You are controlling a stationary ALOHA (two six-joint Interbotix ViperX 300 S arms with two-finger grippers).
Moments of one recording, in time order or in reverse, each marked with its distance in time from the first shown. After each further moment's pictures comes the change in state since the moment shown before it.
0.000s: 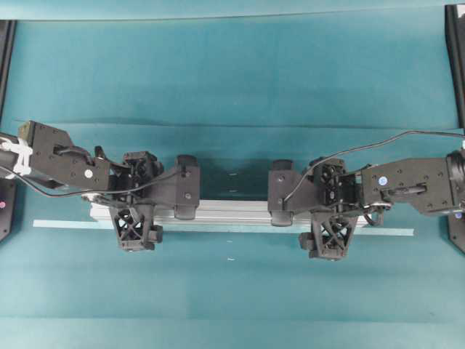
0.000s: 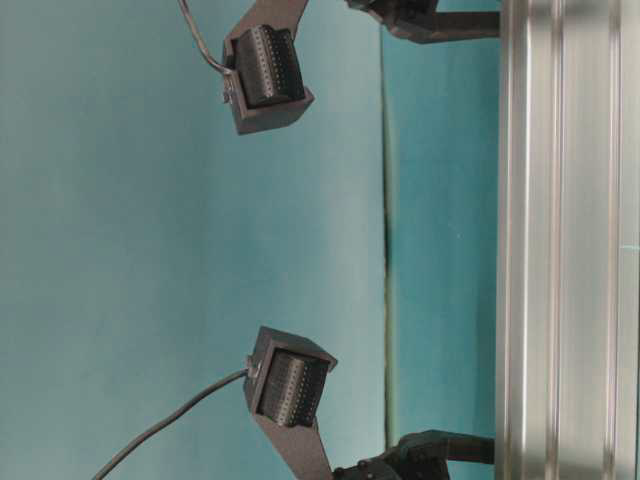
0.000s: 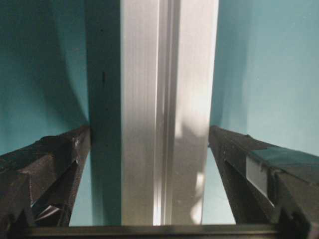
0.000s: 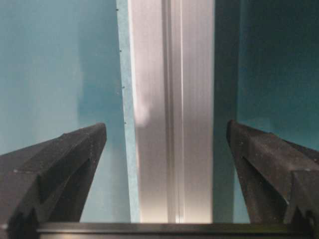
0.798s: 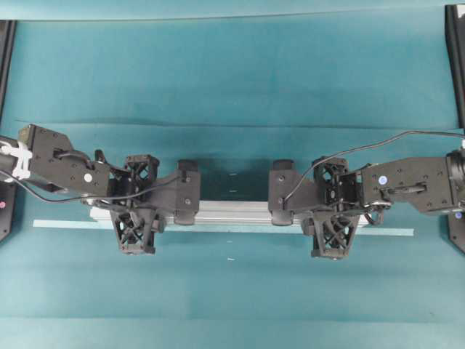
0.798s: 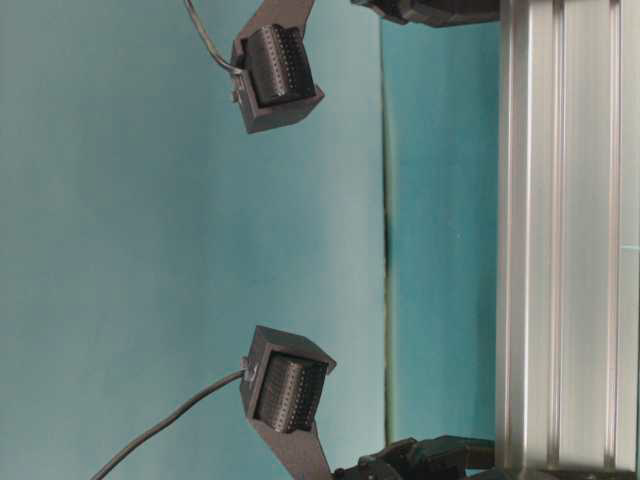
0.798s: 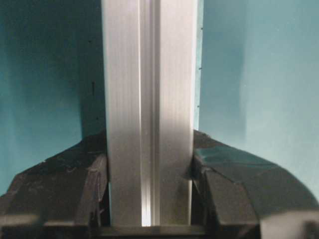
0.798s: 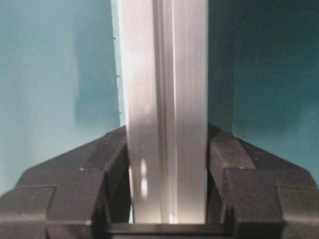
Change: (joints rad) left arm -0.020 0.002 0.000 0.003 -0.026 0.009; right arm -0.005 0.003 0.002 0.000 0.015 0.000
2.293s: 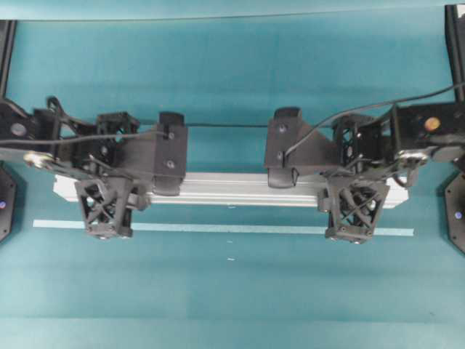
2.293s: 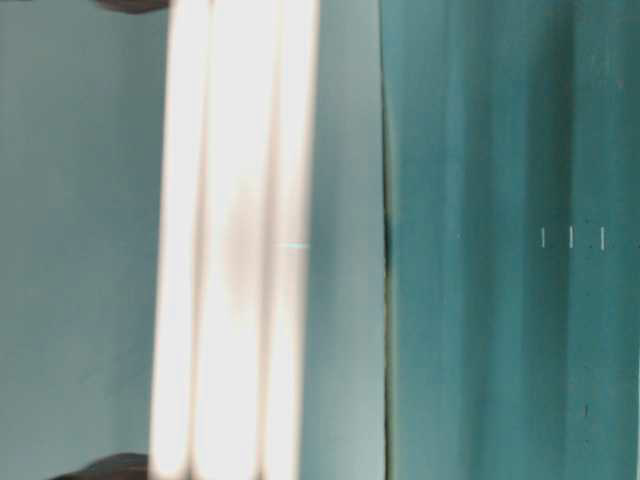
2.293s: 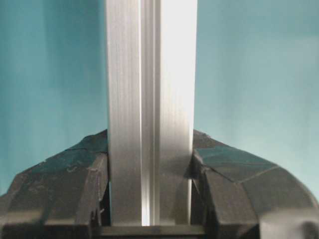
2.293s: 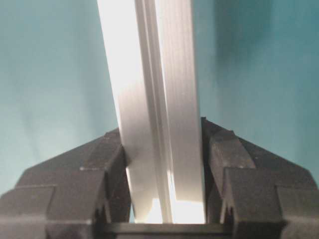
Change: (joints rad) left arm 0.000 -0.314 -0.337 0.000 0.637 -0.006; right arm -0.025 -0.212 -0.454 0.032 0.790 0.080
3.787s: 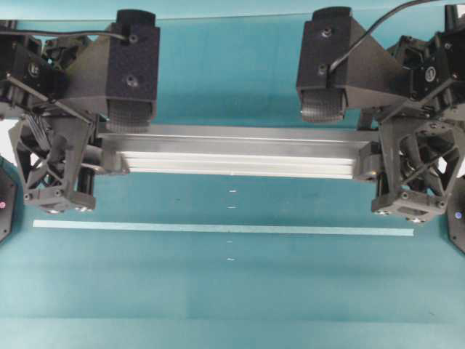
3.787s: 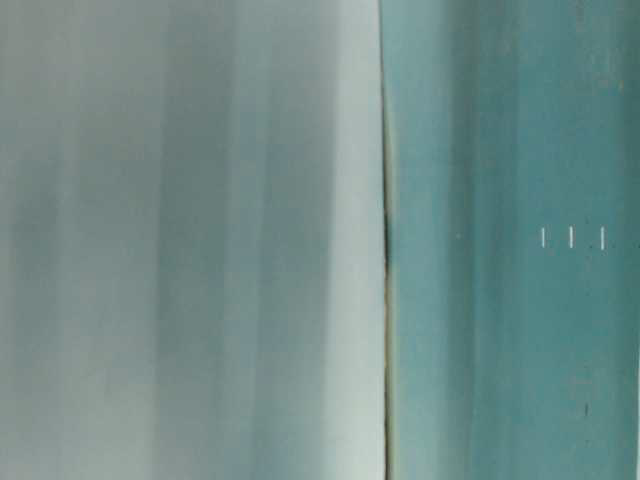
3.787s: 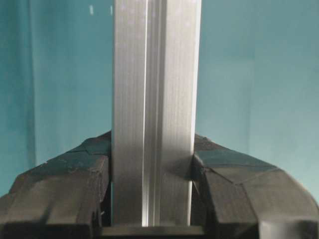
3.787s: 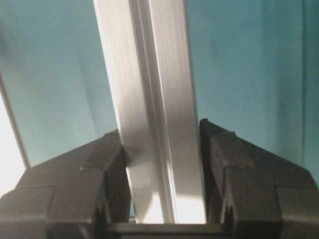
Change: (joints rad) left arm -0.008 0.012 -0.508 -0.003 0.403 -0.037; right arm 0.009 0.011 -0.520 0.009 0.426 0.060
